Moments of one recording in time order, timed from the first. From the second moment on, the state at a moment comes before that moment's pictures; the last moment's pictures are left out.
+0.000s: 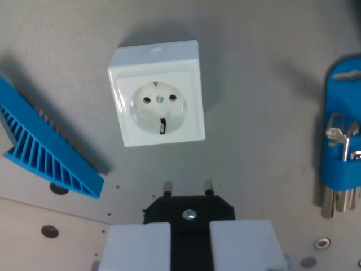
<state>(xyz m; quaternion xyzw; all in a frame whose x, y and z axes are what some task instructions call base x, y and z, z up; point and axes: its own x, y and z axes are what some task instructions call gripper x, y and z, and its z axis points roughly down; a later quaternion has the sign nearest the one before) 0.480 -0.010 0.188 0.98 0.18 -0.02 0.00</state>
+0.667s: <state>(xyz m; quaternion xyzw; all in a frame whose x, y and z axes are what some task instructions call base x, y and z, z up) 0.477 0.000 0.141 0.98 0.19 -0.03 0.00</state>
